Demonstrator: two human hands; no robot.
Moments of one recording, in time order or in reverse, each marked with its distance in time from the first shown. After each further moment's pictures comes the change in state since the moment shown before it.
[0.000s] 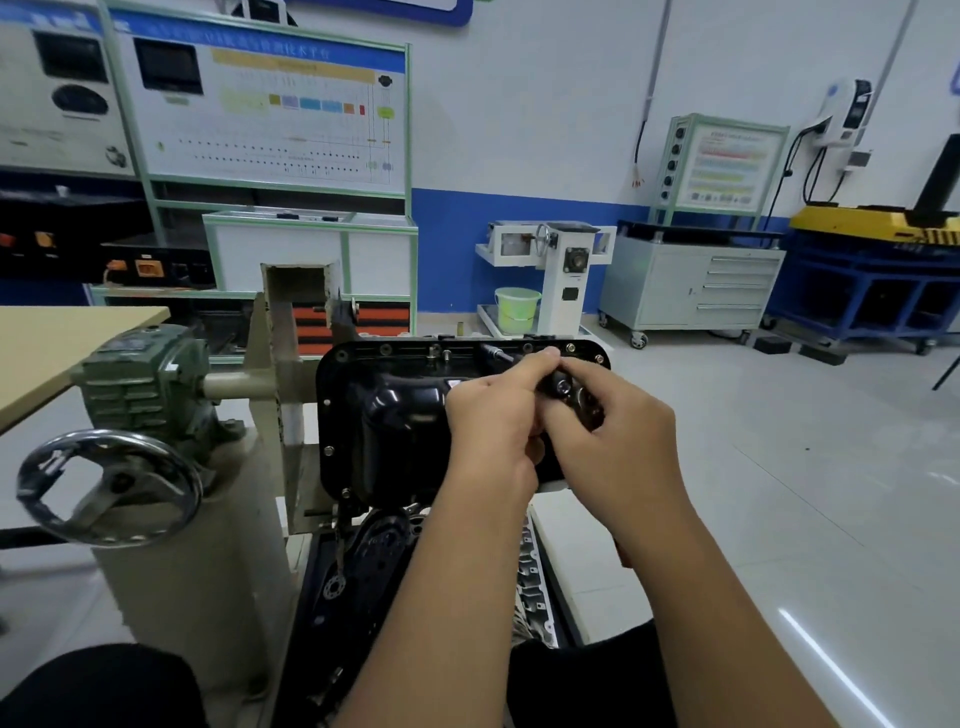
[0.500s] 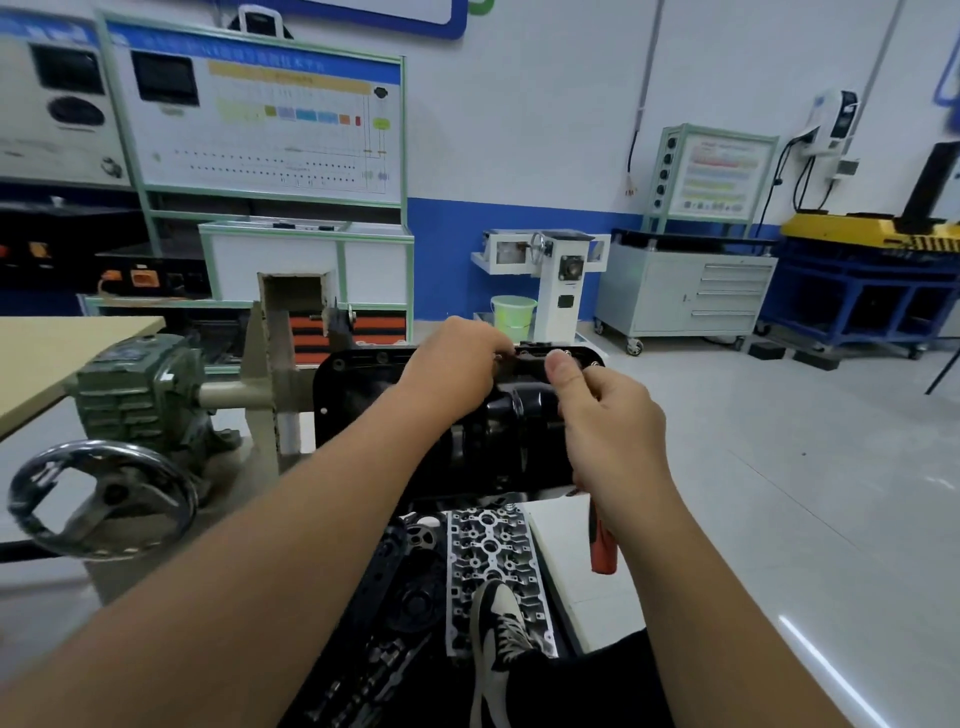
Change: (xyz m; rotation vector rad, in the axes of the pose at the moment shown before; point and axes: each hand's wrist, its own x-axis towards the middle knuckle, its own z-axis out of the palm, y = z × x) left_hand 0.083 0.053 -0.029 1.677 -0.206 0.875; right_hand 0.016 -0.003 0.005 0.067 -0.013 0.270
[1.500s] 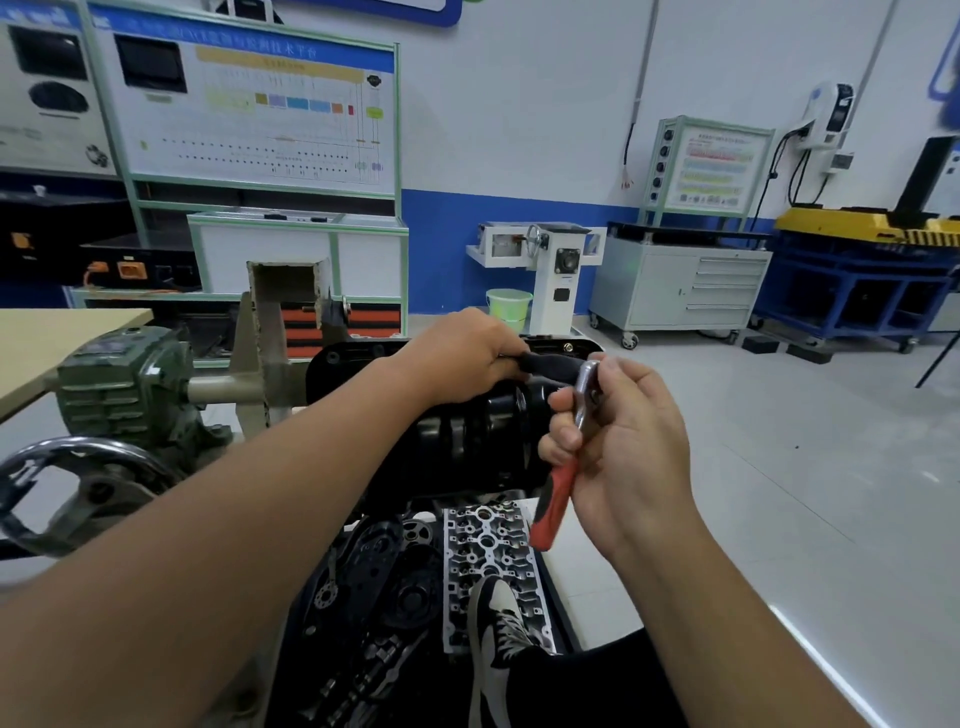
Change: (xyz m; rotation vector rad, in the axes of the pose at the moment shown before) left_hand 0.014 -0.016 -0.001 -0.060 -0.134 0.336; right_hand -0.017 -0.005 0.003 1.183 -0.126 0.332
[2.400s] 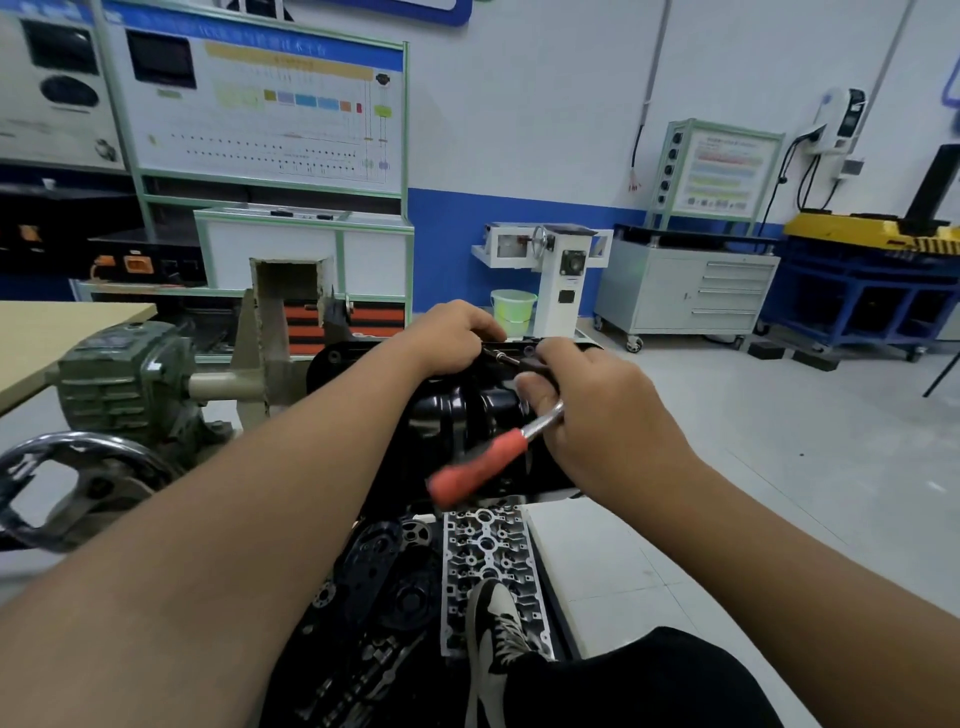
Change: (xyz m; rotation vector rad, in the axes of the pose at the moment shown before) left_hand 0.029 -0.053 0.016 -0.319 -0.012 -0.471; right_hand 0.032 -0.015 -0.002 -1.770 -0.327 -0.856
